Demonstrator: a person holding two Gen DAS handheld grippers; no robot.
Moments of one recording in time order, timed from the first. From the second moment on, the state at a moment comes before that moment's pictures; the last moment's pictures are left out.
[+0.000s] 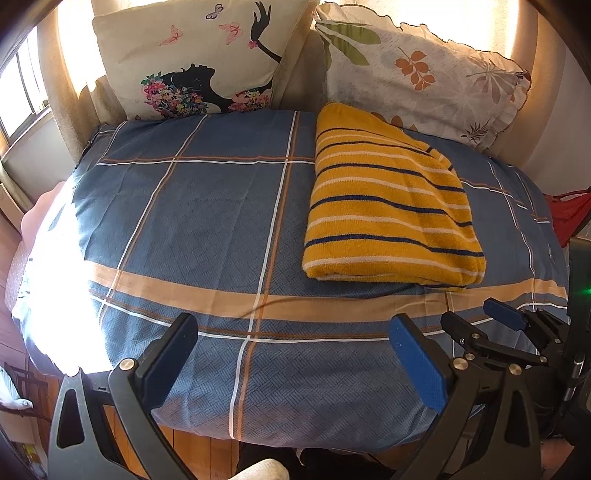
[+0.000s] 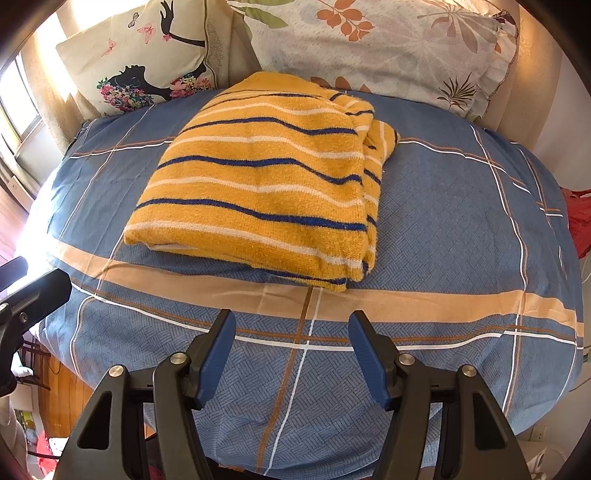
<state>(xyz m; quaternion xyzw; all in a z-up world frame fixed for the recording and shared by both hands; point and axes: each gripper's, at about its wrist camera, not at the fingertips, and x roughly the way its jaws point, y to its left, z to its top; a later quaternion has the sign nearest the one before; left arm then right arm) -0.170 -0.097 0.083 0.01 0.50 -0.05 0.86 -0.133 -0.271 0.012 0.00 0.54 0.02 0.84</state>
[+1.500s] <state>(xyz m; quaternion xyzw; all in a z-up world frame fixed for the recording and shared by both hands) -0.163 -0.128 0.074 0.03 0.53 -0.03 0.85 -0.125 -0.292 0.000 -0.06 0.55 -0.03 0.83</state>
